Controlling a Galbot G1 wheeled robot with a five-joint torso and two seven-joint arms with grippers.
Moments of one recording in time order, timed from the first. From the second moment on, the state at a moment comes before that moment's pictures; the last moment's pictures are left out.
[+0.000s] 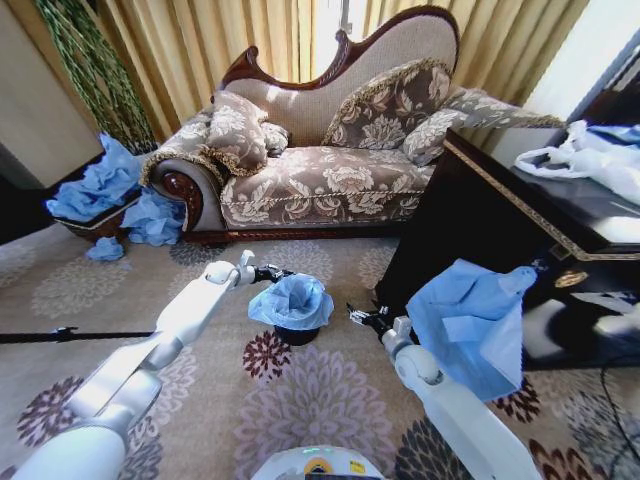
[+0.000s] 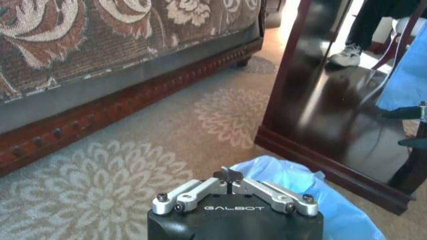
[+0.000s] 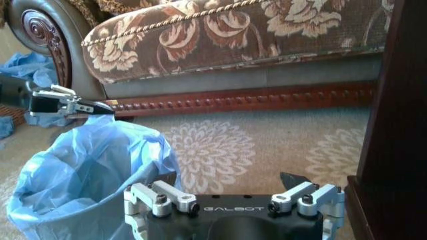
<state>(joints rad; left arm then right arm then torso) 0.27 -1.08 0.12 -0.87 -0.44 0.18 0.82 -0.99 1.04 0.05 1.65 0.66 -0.15 0.11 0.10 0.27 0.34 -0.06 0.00</state>
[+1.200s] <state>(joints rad) 0.34 -1.15 -0.04 -0.68 -0.51 0.19 0.64 -1.04 0.99 0.03 1.72 0.67 -0.16 0.13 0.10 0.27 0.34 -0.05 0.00</state>
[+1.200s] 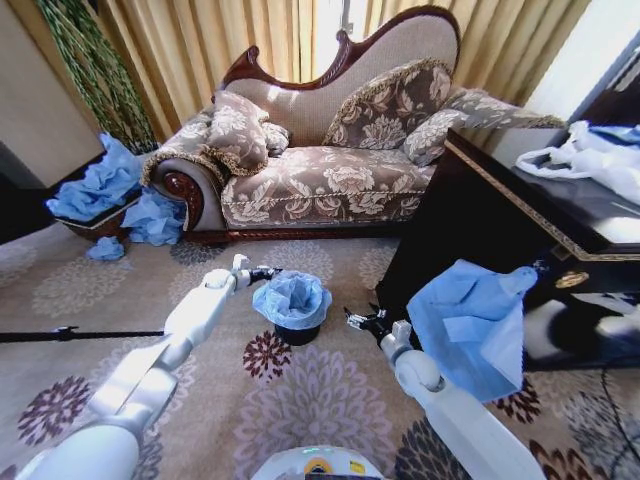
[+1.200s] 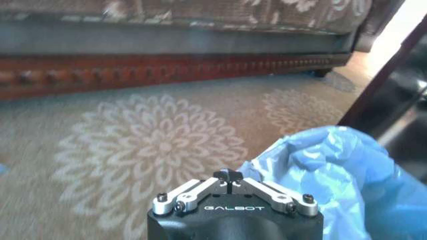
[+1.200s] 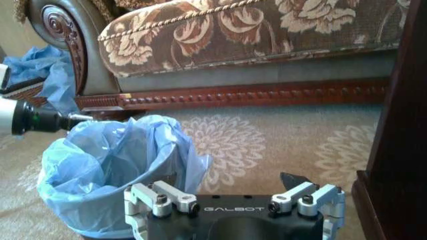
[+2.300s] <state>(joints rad) 0.36 -1.22 -0.09 -0.56 -0.54 0.22 0.52 -1.14 0.98 0.06 1.81 0.65 -0.15 0.13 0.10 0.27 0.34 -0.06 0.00</state>
